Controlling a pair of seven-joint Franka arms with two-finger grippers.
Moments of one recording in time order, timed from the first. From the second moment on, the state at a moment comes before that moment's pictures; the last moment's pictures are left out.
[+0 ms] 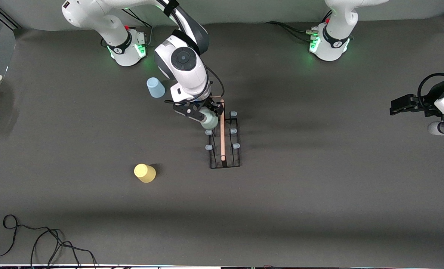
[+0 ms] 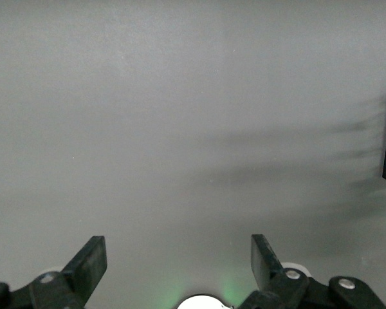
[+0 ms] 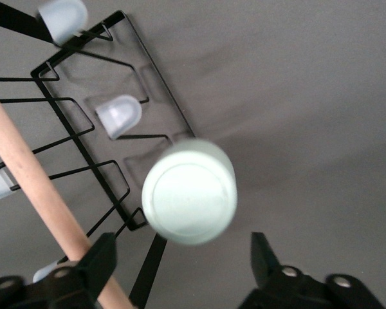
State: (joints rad) left arm 0.07 0.15 -0.10 -1.43 0.01 1.43 0.04; right arm 0.80 0.31 -0.02 -1.94 0.10 2.28 1.20
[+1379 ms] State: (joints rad) left arm 0.07 0.16 -0.10 -1.45 0.01 1.47 0.03; right arm 0.63 0.37 -0.35 -1.89 0.10 2.28 0.43
